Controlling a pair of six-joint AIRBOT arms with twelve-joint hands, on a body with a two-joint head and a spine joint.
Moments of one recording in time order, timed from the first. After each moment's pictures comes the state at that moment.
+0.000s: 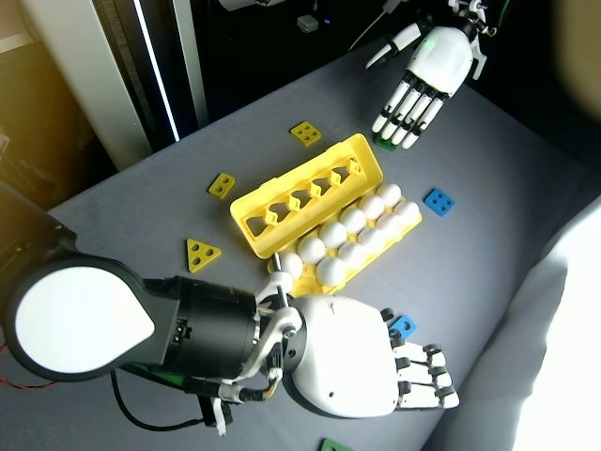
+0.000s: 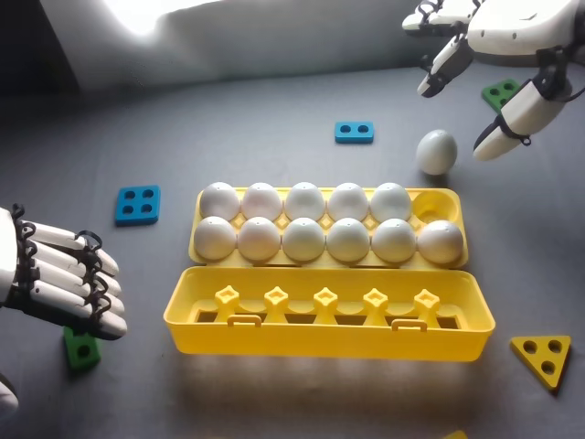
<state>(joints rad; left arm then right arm) 0.55 -0.83 1.07 1.40 -1.09 -0.23 -0.11 -1.29 1.74 -1.18 0.38 -0.09</state>
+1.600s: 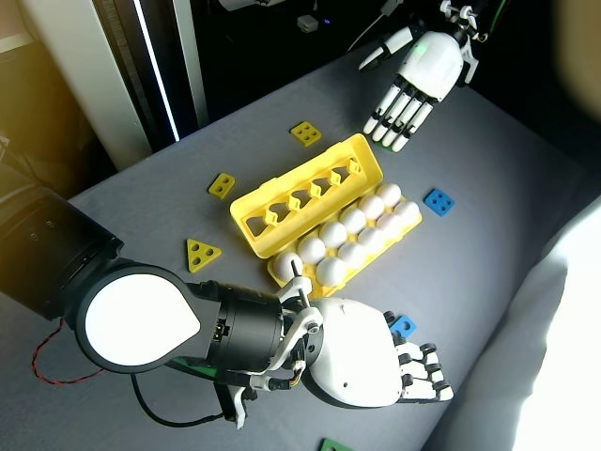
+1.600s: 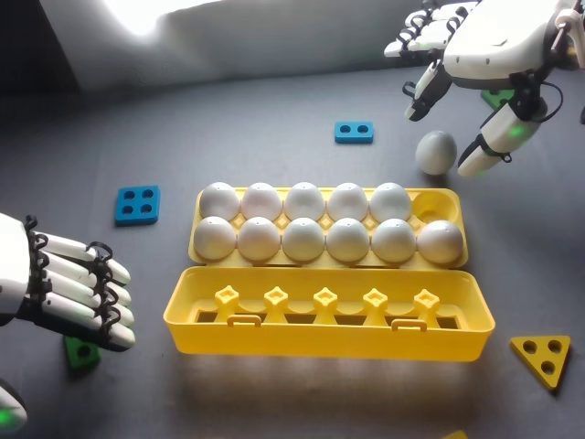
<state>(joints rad) 0.54 -0.85 1.06 1.43 -1.07 -0.24 -0.14 -1.35 1.78 -1.19 0.38 -0.12</state>
